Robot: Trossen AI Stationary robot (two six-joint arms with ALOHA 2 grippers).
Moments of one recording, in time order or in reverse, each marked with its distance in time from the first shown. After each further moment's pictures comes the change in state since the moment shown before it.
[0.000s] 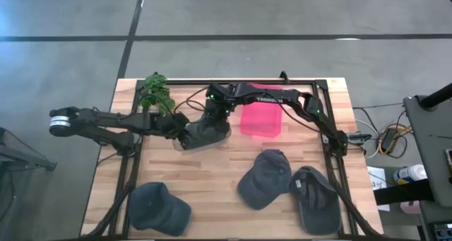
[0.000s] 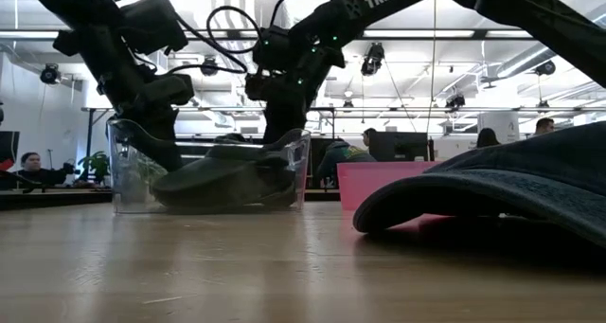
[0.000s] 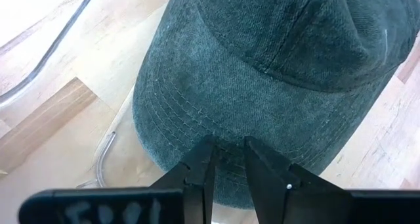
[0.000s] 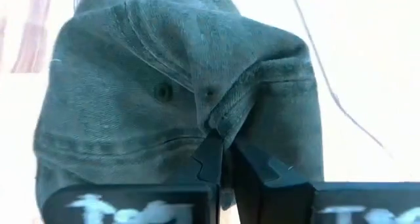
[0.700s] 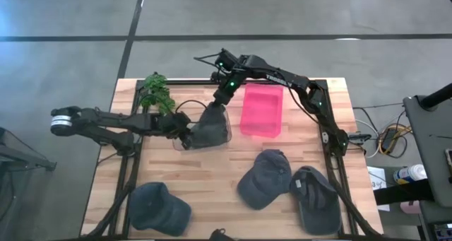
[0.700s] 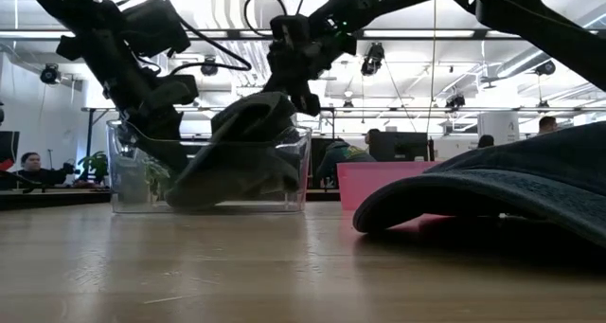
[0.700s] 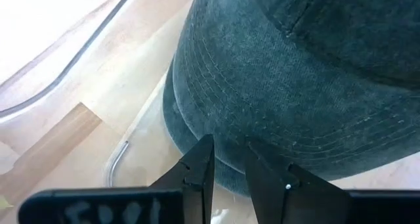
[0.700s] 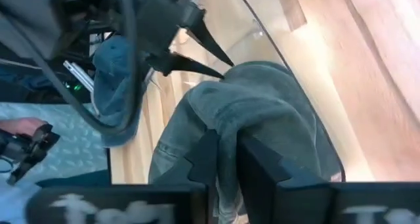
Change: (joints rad) left arm 0.000 0.002 -0.012 0.071 -0.044 0.076; right arm -0.170 -0.006 0.255 -0.212 -0.524 0.408
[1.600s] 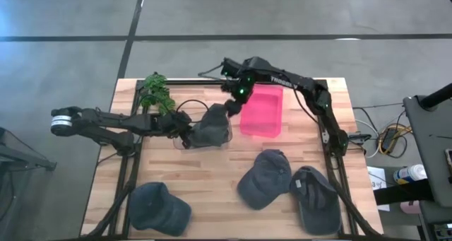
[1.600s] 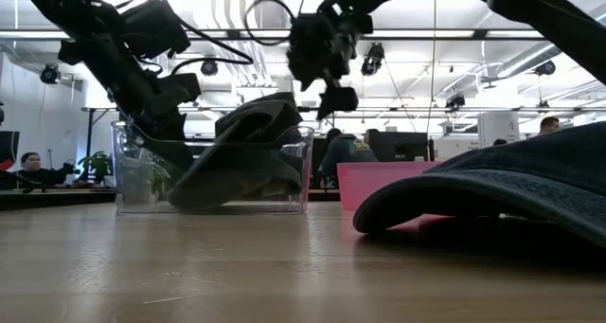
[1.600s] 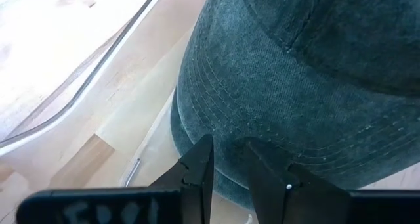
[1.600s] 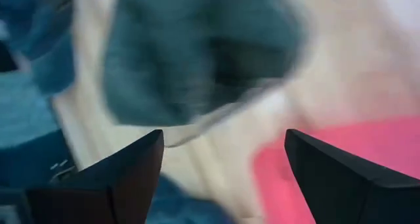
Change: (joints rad) left arm 0.009 -0.001 -0.025 0.084 -0.043 0.115; right arm 0.037 -0.086 -0.077 -0.321 0.214 -0.061
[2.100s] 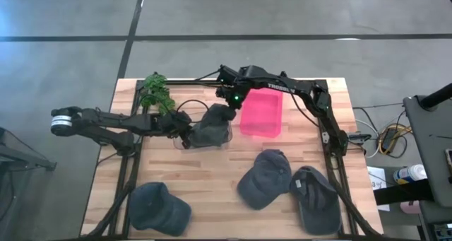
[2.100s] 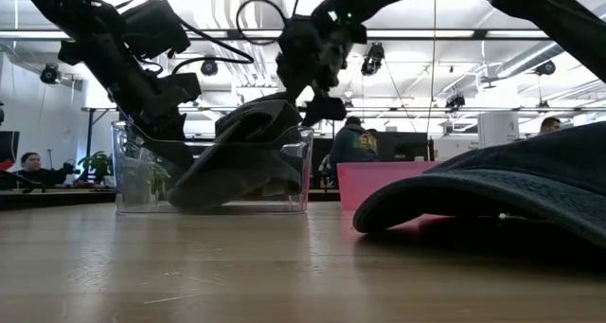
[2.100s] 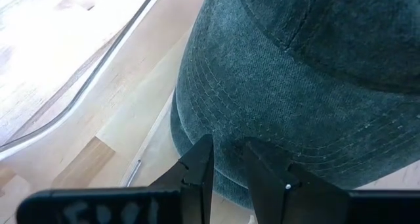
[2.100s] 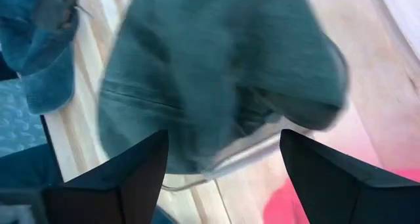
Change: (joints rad) left arm 0.000 0.000 0.000 0.002 0.002 0.016; right arm 0.047 -0.007 -0.116 0.213 0.029 0.048
